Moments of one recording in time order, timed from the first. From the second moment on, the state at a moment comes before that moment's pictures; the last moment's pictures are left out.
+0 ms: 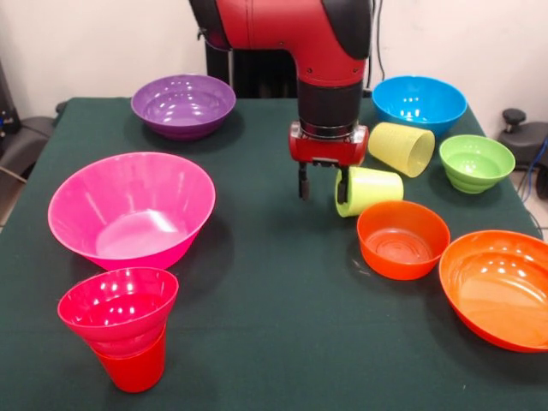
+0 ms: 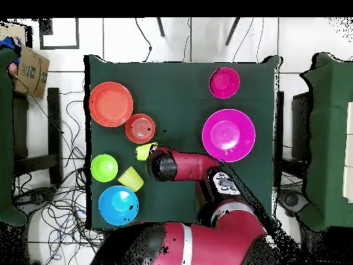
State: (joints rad) arm -0.30 -0.46 0.12 1.80 -0.19 0.14 1.95
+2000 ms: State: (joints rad) arm -0.98 -0.22 0.76 2.01 -0.05 0.34 1.95
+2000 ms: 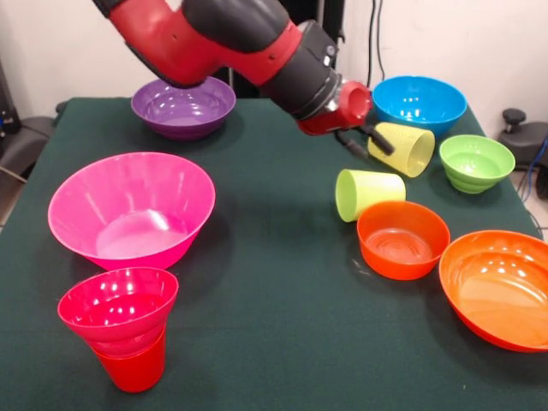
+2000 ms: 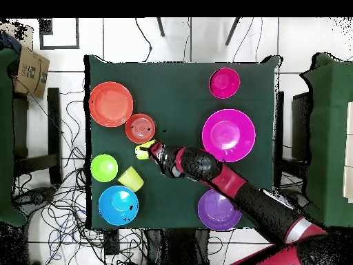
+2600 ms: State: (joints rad) arm -0.96 -0.12 0.77 2.01 -0.09 0.34 1.95
